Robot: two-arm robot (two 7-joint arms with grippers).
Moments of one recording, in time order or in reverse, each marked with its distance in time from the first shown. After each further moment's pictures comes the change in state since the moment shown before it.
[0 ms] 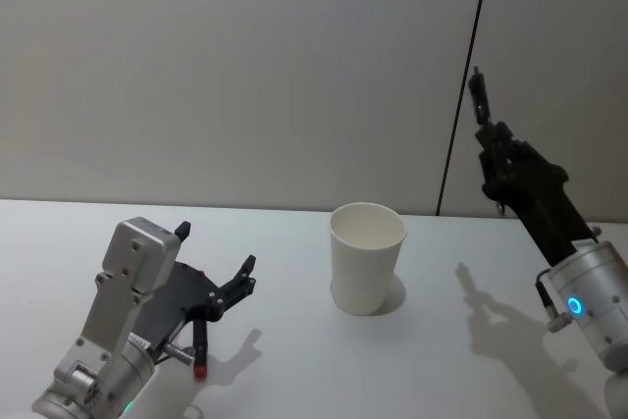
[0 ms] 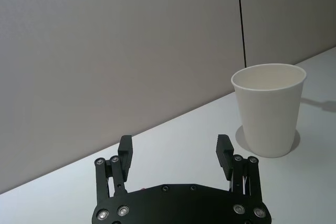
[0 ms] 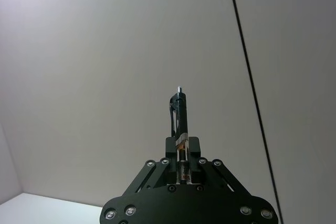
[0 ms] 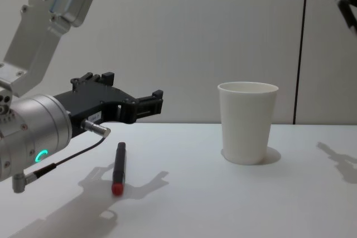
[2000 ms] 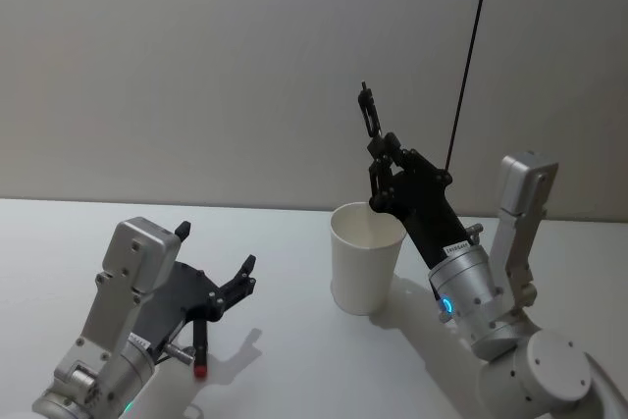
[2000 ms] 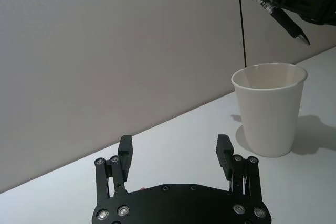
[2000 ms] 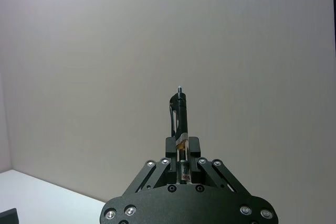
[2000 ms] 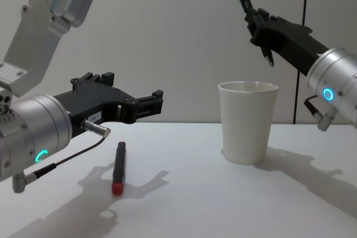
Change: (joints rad) left arm 0.000 0.000 0.000 0.000 0.000 0.000 0.000; right arm 0.186 -0.103 -0.181 0.387 -0.182 -0.328 -0.017
